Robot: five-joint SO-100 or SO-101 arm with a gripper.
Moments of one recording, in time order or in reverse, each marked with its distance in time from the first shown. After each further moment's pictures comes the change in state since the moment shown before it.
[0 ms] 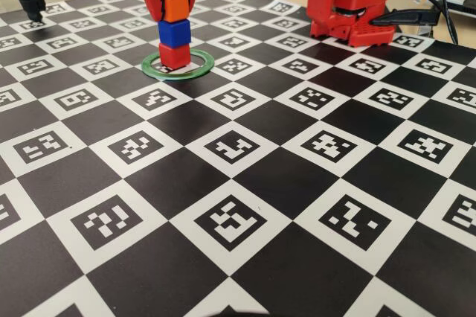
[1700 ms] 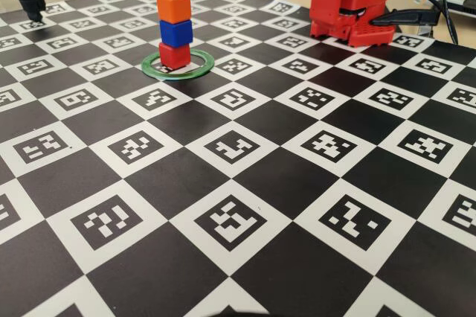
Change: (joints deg) arm -19.1 27.3 -1.7 14.2 16.4
